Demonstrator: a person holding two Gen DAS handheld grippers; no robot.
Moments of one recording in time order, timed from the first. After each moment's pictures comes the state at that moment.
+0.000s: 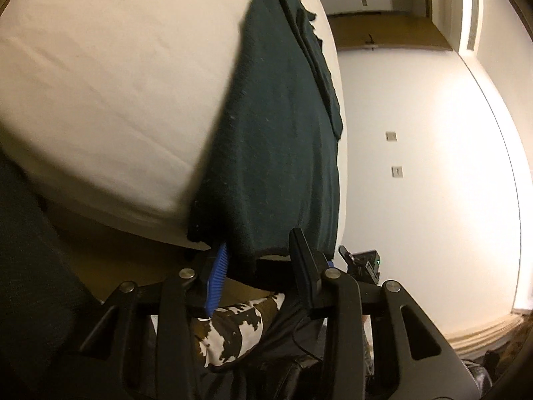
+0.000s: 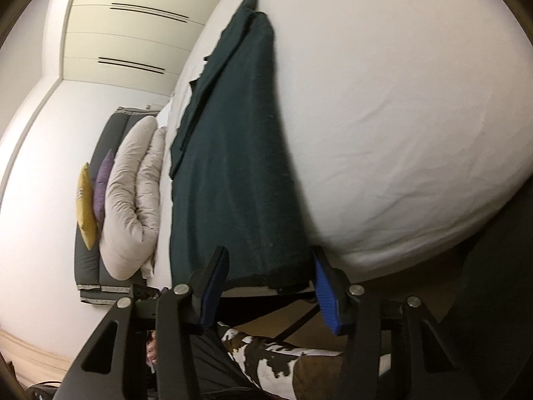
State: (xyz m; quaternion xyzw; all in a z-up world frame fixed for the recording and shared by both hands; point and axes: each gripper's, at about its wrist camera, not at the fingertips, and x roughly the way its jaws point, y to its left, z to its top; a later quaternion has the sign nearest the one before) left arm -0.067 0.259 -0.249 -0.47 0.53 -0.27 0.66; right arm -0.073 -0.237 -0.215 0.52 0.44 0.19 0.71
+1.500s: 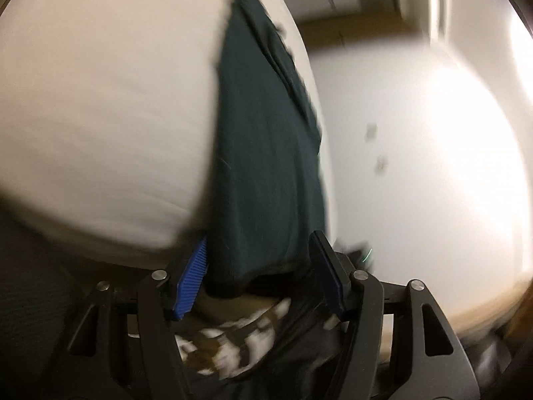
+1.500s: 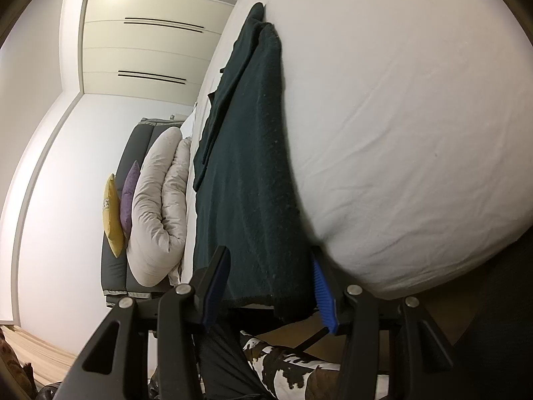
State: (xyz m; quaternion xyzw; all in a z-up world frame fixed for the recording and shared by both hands) left arm -0.053 0.287 -0.243 -0.48 0.46 -0.32 0.68; right arm -0.067 -0.249 -0.229 0.55 0.41 0.23 0.69
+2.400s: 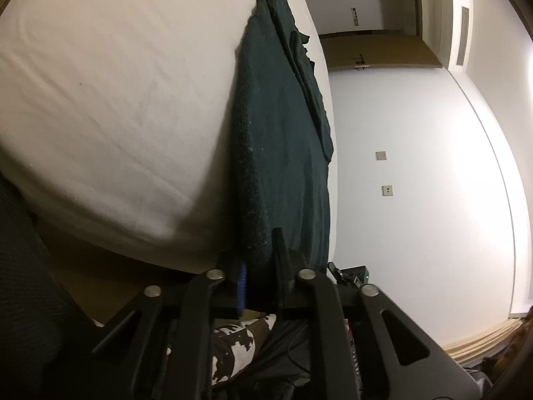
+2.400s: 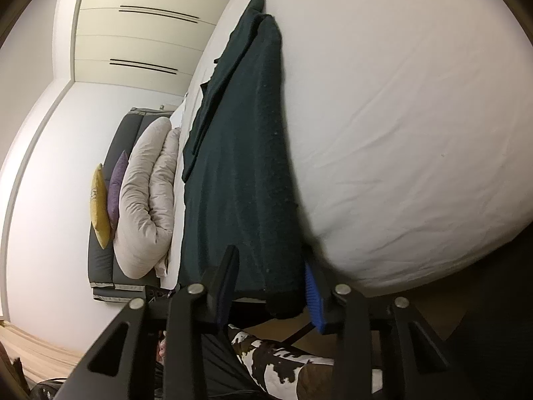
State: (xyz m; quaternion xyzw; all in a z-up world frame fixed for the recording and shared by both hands) left arm -0.044 0.279 -0.256 -0.48 0.49 -0.27 0.67; right arm -0.063 -0.238 -0.220 0.52 0.44 0.22 0.70
